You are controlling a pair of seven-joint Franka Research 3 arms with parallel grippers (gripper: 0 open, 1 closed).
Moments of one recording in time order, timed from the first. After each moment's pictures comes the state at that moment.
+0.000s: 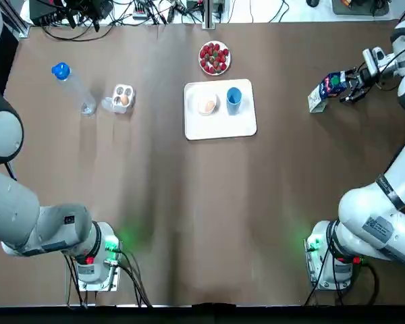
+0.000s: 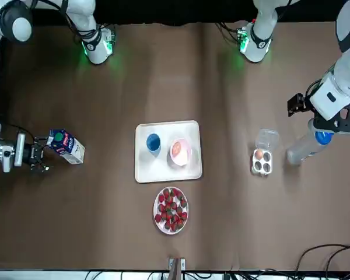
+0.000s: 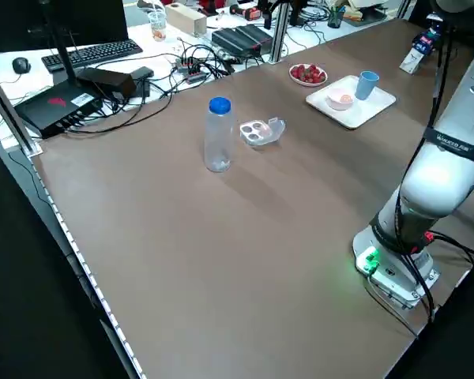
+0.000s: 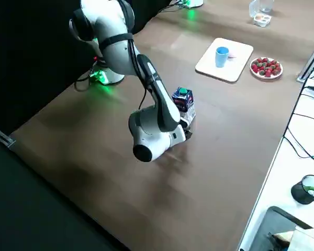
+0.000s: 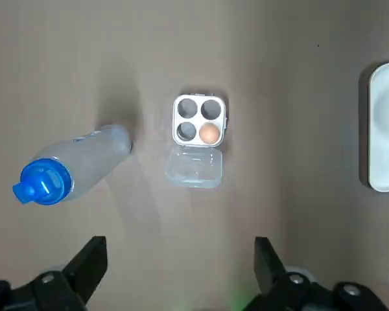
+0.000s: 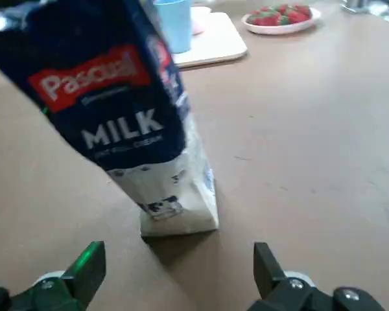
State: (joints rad) left arm 0.13 0.08 -0.27 -1.57 0.07 1.55 -0.03; right arm -0.51 0.85 -0.07 -1.47 0.77 1.58 -2.38
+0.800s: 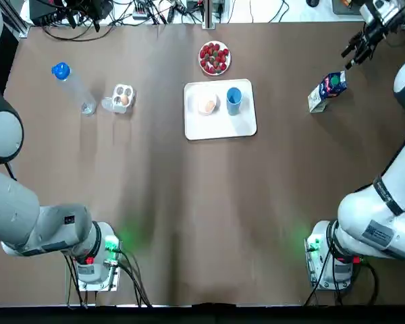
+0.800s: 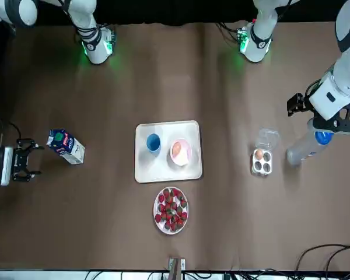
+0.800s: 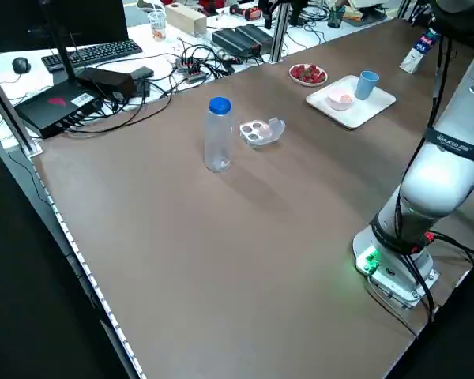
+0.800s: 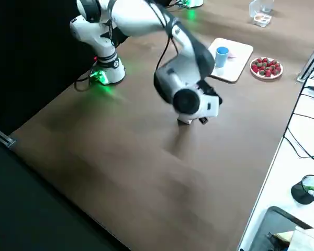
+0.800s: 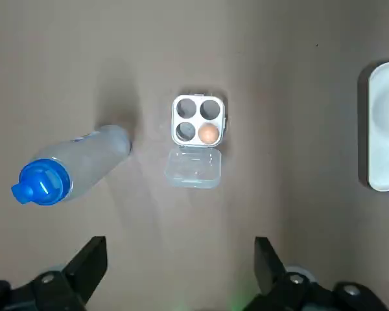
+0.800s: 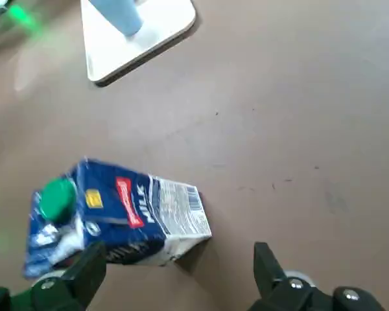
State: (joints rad) left arm 0.13 0.08 -0.28 -1.57 0.07 1.55 -0.03; right arm -0.35 0.68 -0.06 -1.31 0.49 1.55 -1.71
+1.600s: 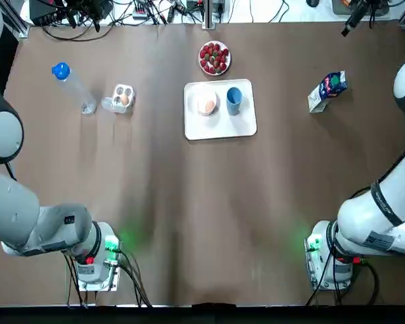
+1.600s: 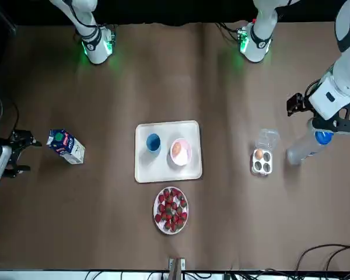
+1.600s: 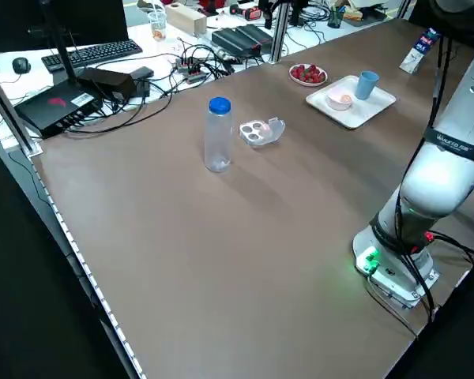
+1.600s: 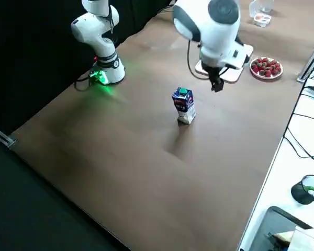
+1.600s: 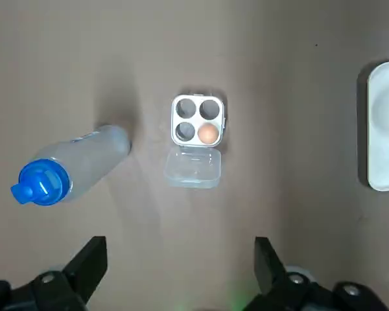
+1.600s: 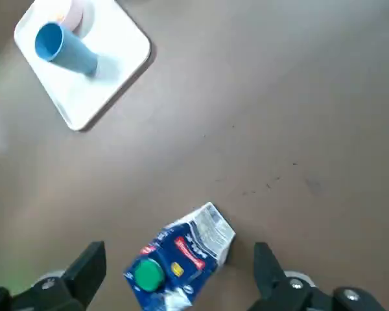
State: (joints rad) left arm 0.13 0.08 -0.28 -1.57 0.07 1.55 -0.03; right arm -0.18 0.48 -0.06 -1.30 0.35 1.54 -1.16
